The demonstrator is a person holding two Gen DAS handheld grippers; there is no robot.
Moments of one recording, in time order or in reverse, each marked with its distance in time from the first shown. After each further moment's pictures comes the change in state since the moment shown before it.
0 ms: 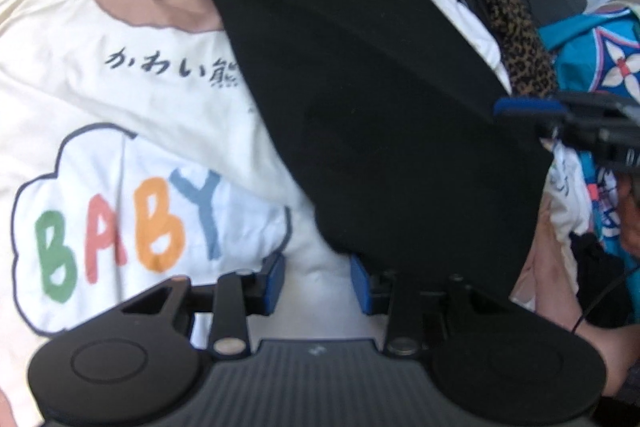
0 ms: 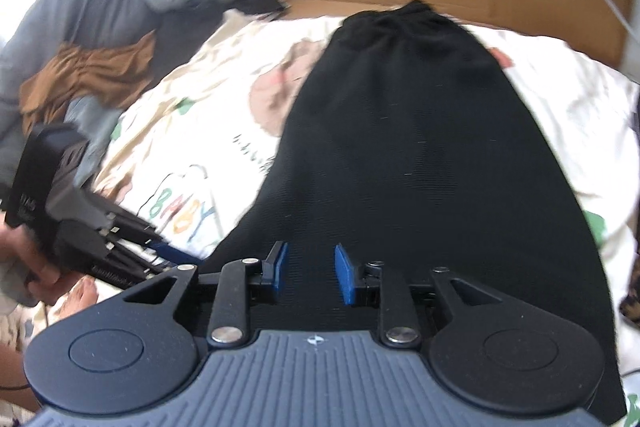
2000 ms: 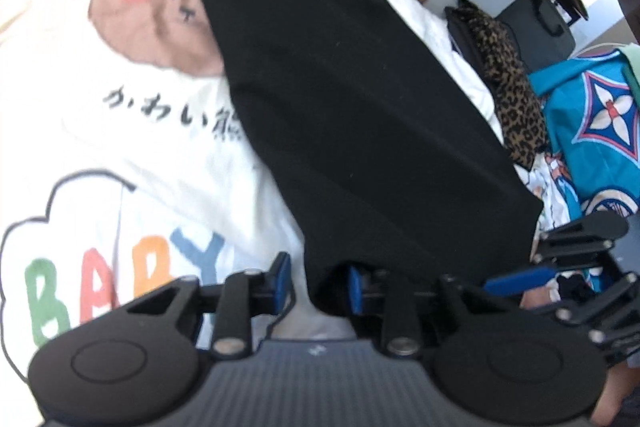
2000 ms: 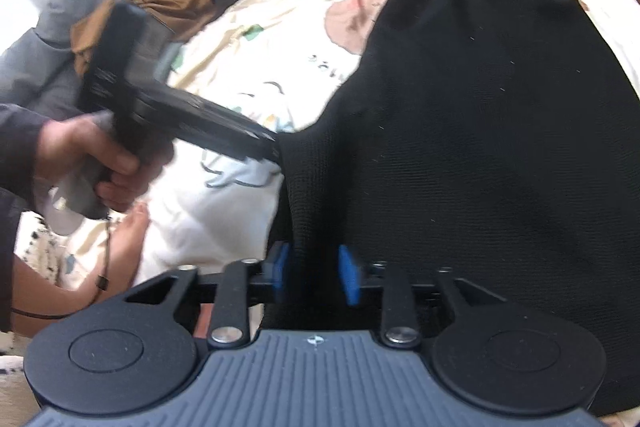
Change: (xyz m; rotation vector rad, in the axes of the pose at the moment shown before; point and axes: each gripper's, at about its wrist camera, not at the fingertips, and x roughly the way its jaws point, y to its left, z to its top) left arm 0.006 0.014 0.008 -0.049 -0.120 -0.050; right arm 0.012 0.031 -0.042 -0.026 0.135 0.174
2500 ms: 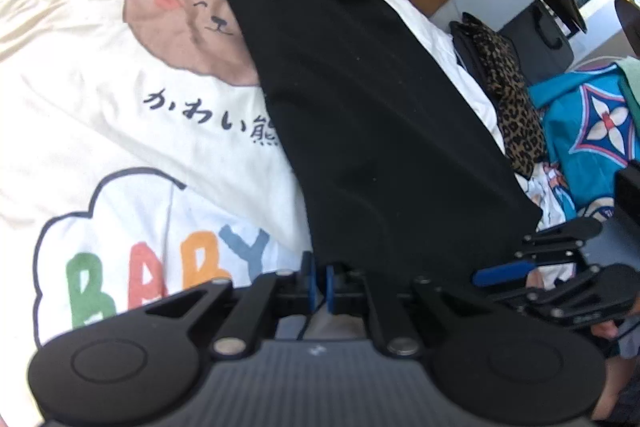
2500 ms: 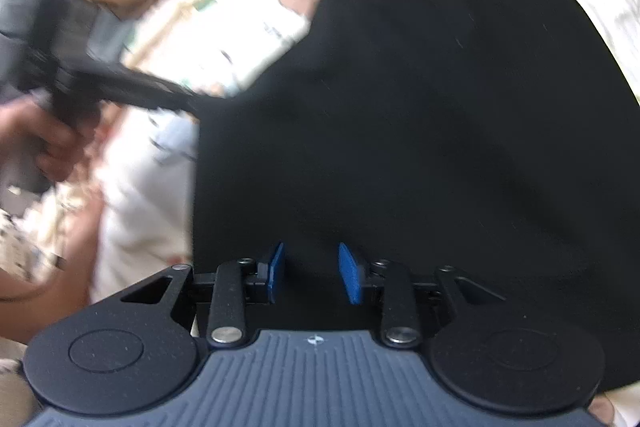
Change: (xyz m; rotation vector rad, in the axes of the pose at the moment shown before) left arm -0.023 0.023 -0.005 0.000 -0.030 0.005; right arm 0.022 -0.020 -0.010 0.047 0.111 -0.150
